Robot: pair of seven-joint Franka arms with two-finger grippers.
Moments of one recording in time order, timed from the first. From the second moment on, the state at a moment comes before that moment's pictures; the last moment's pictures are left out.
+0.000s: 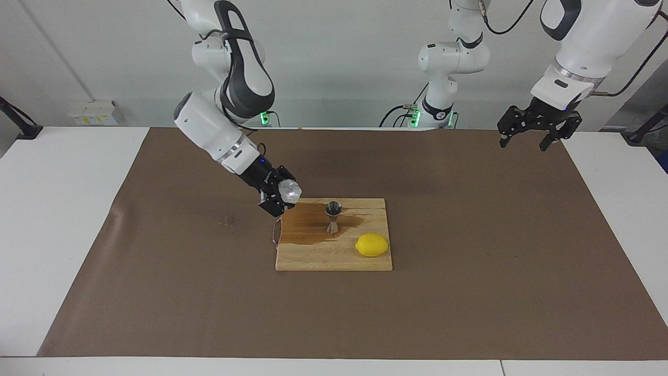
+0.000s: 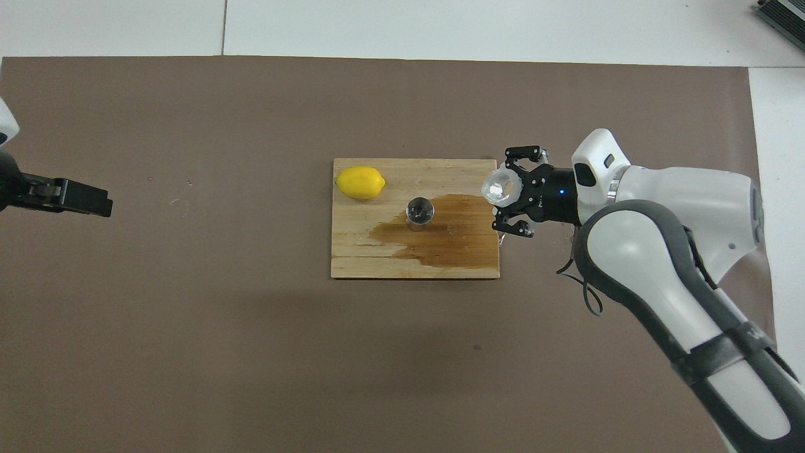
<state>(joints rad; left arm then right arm) -0.04 -0.04 -0.03 -1.61 -0.02 1.59 0.09 -0.02 0.10 0.25 -2.05 0.94 2.39 -1.84</state>
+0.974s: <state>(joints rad) -0.04 -0.04 -0.03 -1.61 -0.02 1.59 0.09 -0.33 0.25 0.25 -2.05 1.05 2.12 -2.17</state>
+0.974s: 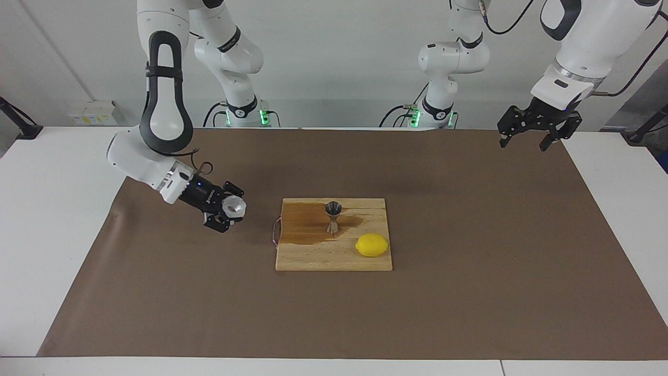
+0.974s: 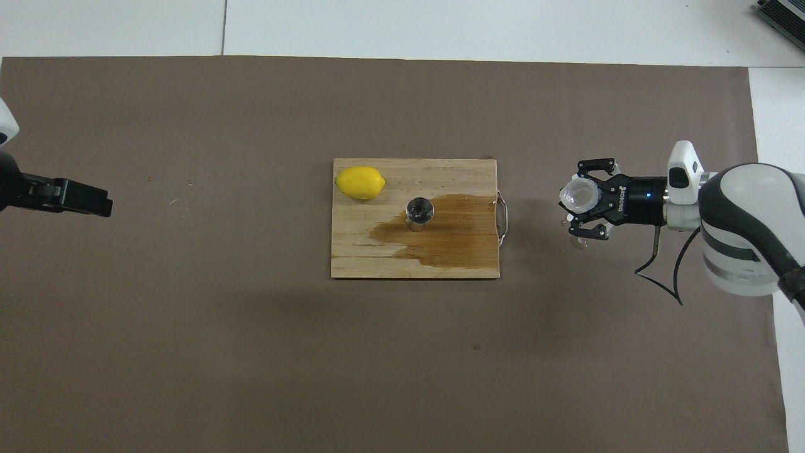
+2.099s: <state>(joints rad) -0.04 -0.04 -0.03 -1.61 -0.02 1.59 0.09 -0.47 0.40 0.25 -2.09 1.10 2.00 -2.48</state>
